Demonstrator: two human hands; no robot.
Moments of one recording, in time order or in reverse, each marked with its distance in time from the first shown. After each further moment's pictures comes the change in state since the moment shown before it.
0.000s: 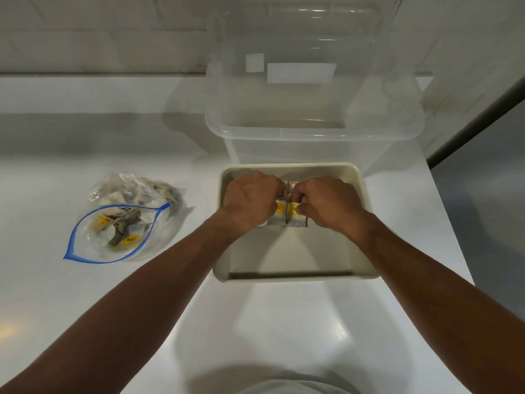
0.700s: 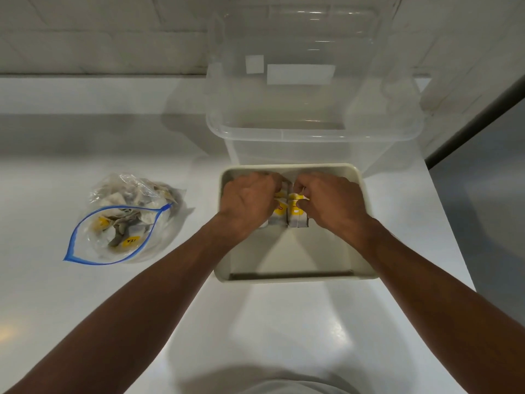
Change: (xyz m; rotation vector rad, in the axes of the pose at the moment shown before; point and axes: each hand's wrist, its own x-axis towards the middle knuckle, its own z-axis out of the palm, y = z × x) left_hand -0.006 -0.003 -0.002 0.007 0.113 0.016; right_hand -0.009 -0.001 -0.003 0.005 0.172 -0.001
